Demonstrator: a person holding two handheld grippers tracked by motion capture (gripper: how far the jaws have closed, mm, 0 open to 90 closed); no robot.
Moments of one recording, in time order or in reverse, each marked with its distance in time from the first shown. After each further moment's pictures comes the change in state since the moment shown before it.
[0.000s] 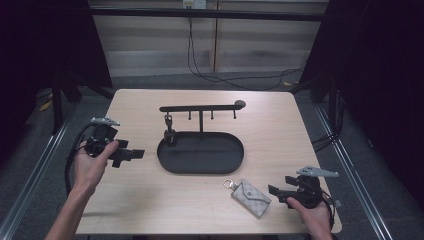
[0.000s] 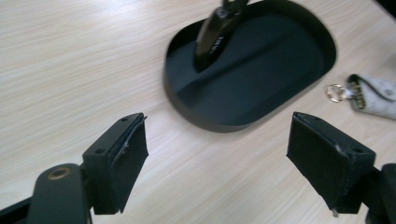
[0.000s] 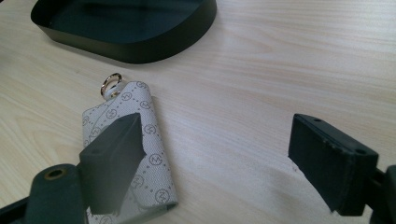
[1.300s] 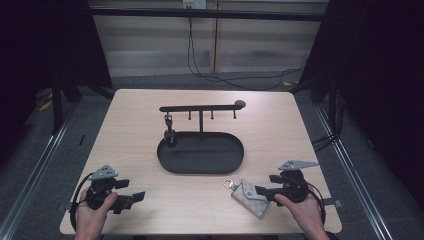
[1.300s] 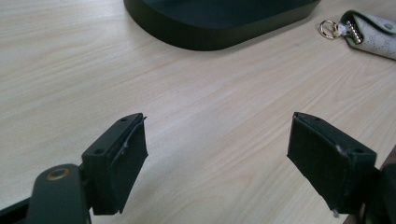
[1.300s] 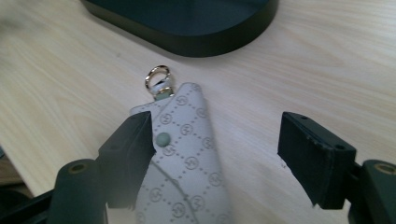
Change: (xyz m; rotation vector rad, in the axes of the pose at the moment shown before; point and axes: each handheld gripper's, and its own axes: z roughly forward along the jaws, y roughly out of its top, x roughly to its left) left arm -0.028 -0.115 0.018 -0.102 0.028 0.008; right arm 0.035 0.028 0.015 0.131 0.089 -0.106
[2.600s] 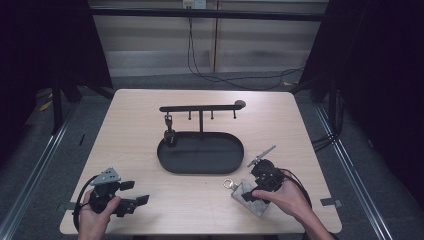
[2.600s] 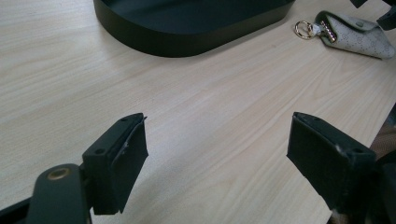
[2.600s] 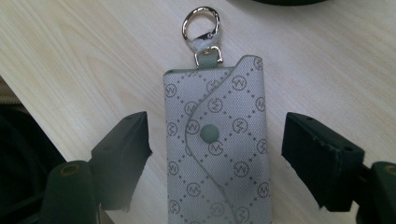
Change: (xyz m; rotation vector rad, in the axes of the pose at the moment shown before) left arm -0.009 -0.001 0.004 -0.016 -0.078 0.038; right arm 0.030 0.046 0.041 0.460 0.035 -0.162
